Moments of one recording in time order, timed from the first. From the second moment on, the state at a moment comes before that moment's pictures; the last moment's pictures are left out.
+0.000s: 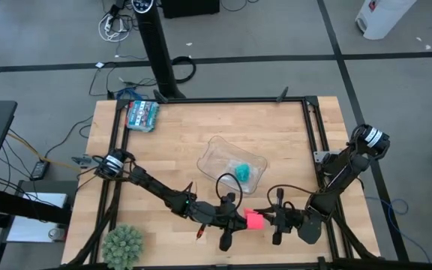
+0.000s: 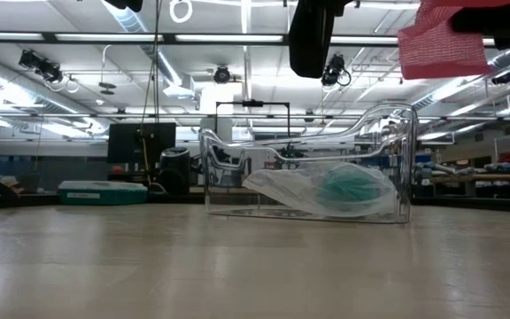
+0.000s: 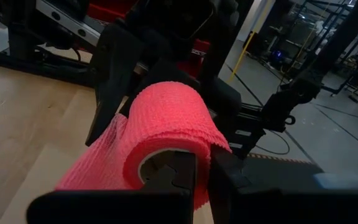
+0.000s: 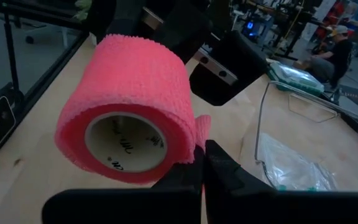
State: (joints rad) left arm -0.45 2.07 1.28 0.66 -0.25 -0.40; right arm 0.94 1.57 0.67 0.40 1.06 0.21
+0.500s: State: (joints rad) left arm -0.45 2.07 1.28 0.66 -0.26 -0.40; right arm 0.95 1.57 0.67 0.46 1.11 0.15
